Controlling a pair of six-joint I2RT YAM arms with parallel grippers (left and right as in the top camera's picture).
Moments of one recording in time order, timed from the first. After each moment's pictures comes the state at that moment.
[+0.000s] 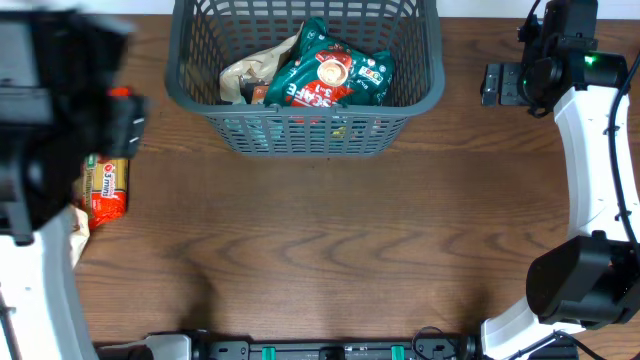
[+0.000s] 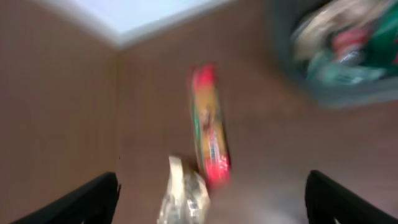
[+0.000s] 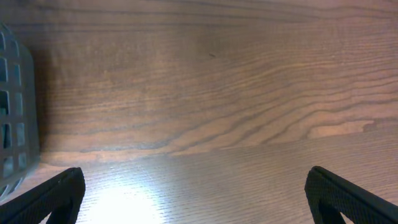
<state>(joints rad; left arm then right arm) 0.00 1.47 2.20 -1.60 -0.28 0.29 -0.11 1.79 1.74 -1.00 0.10 -0.04</state>
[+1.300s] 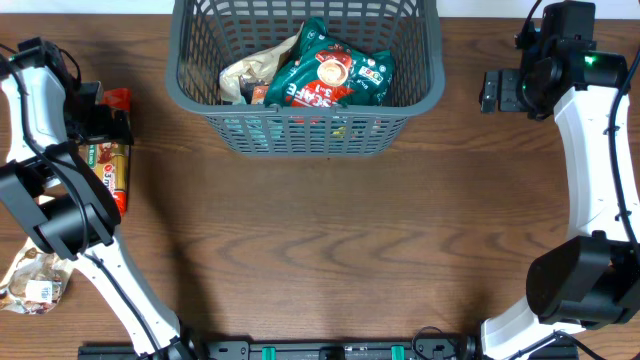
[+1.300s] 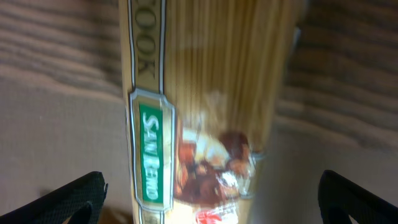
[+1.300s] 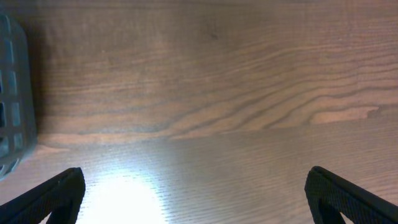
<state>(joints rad) 0.43 2.34 2.04 -1.24 -0.02 0.28 -0.11 1.79 1.74 -1.06 0.10 -0.05</state>
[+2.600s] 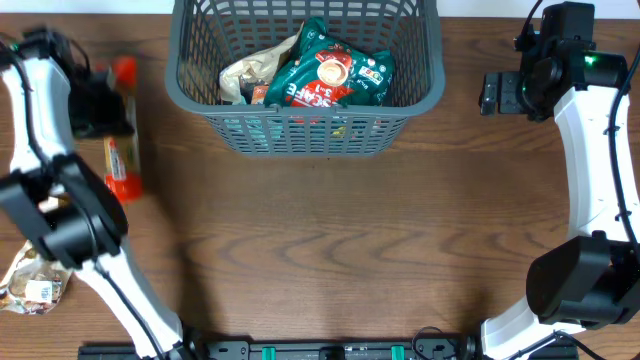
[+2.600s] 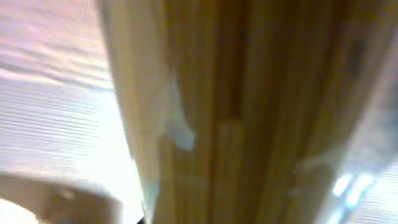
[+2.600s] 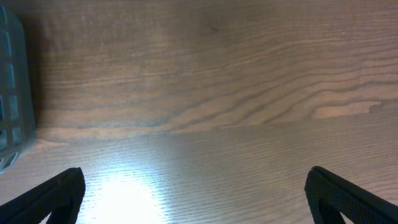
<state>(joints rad) 0.36 2.14 2.04 -1.32 0.13 0.20 -0.11 1.79 1.74 -1.08 0.10 -0.05</state>
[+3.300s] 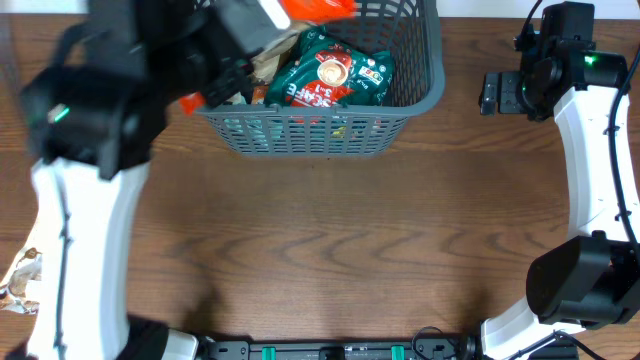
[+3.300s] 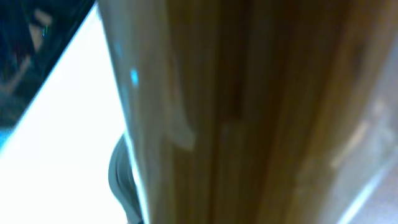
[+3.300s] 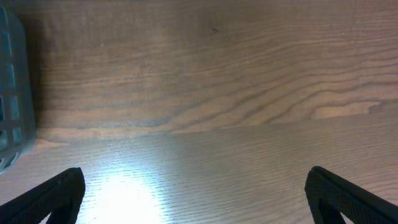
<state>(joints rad) -0.29 1.64 2.22 -1.17 0.20 0.80 -0.11 1.79 1.74 -1.08 0.10 -0.05</state>
